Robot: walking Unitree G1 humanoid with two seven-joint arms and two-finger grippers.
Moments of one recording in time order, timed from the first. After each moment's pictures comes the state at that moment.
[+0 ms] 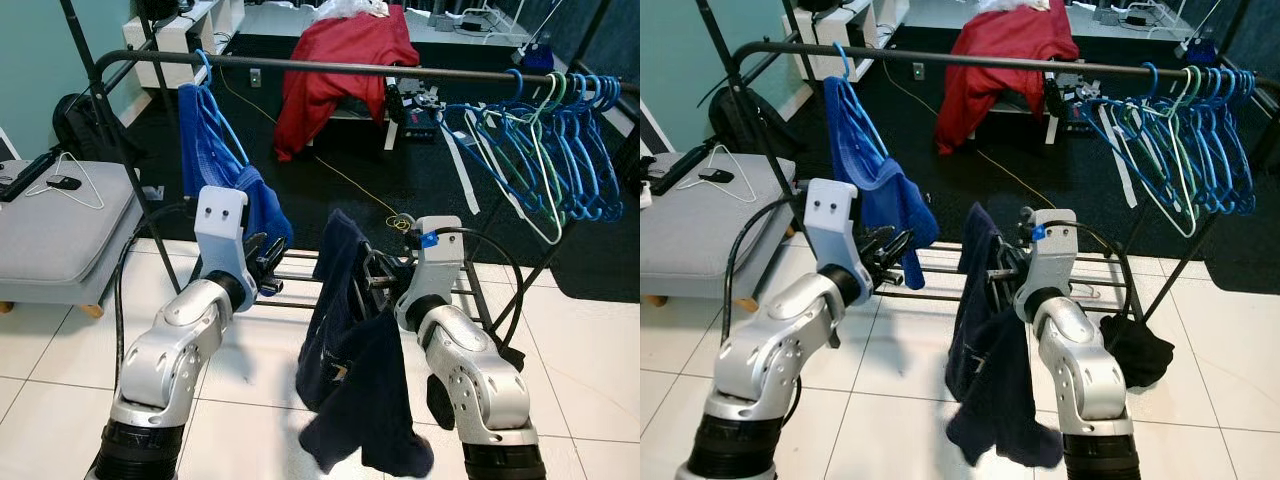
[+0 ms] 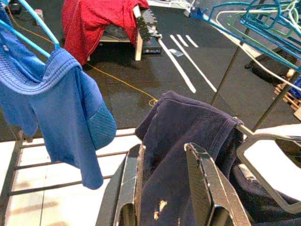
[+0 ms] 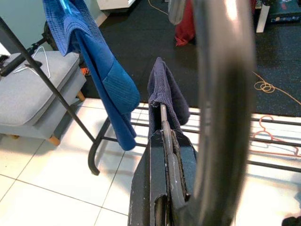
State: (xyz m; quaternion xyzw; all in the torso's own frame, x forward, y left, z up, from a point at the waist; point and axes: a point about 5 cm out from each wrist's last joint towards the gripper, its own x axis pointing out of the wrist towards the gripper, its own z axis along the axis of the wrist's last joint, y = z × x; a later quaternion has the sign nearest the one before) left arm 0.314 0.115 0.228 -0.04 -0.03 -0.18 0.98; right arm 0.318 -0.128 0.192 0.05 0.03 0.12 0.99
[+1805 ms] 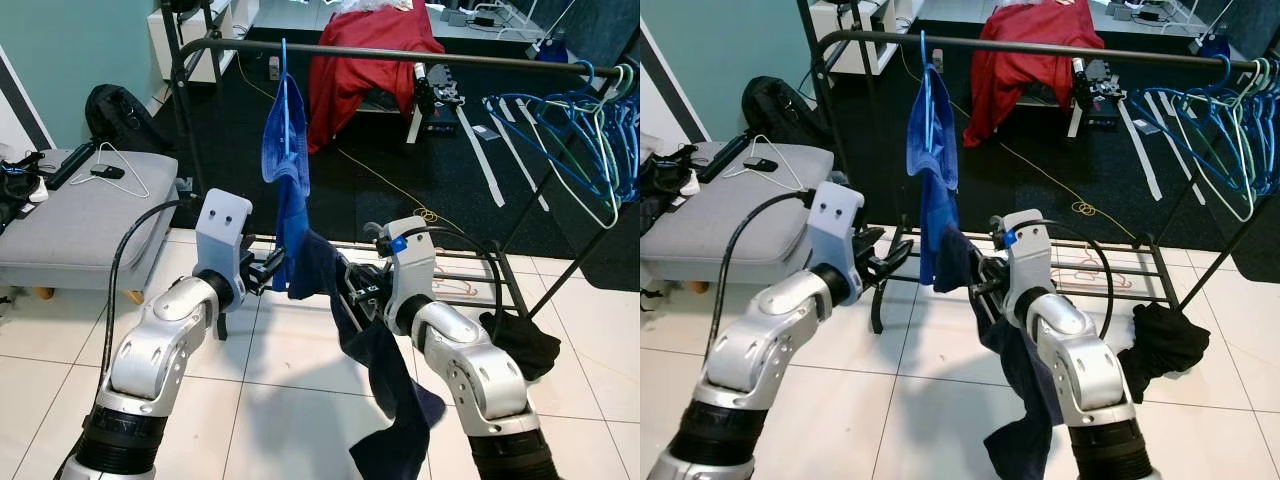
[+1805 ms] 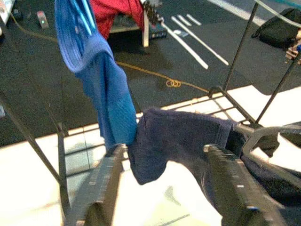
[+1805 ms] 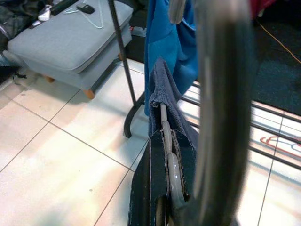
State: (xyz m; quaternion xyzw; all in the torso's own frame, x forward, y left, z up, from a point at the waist) left arm 0.324 0.126 0.210 0.04 -0.01 -0.21 0.98; right arm 0.321 -0.115 0.192 -0.03 0.07 0.21 0.97
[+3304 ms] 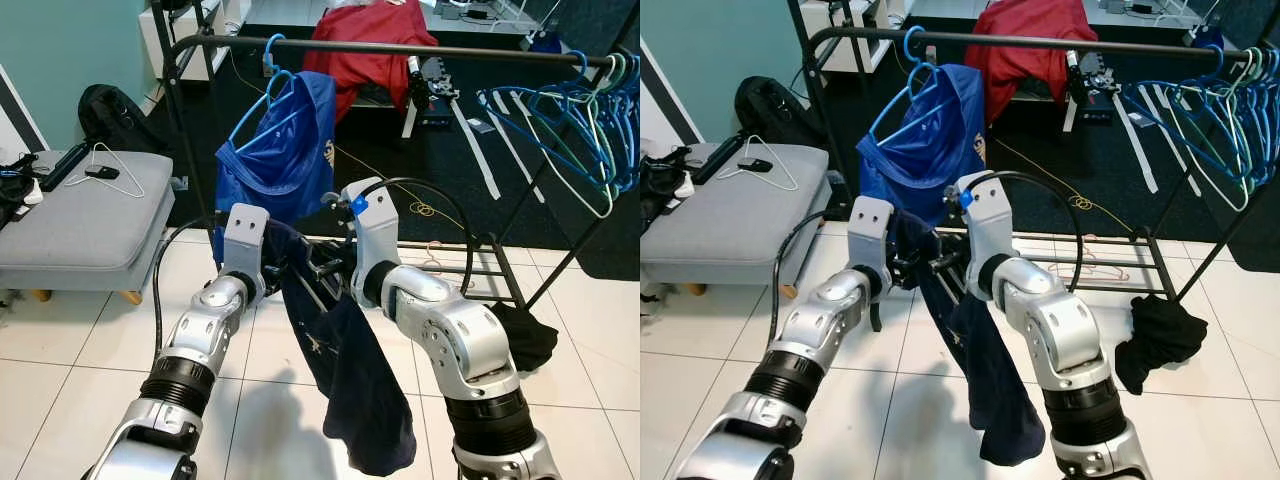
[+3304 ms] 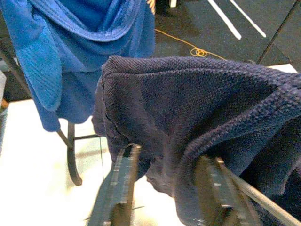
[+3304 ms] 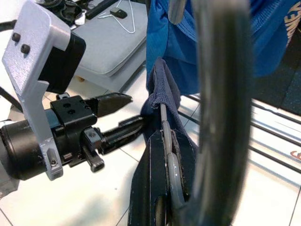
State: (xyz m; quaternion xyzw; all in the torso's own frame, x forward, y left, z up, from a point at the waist) left arm 0.380 0.115 0.169 0.02 0.06 -0.12 0.99; right arm 0.321 -0.072 0.235 -0.03 0.08 0.28 0.96
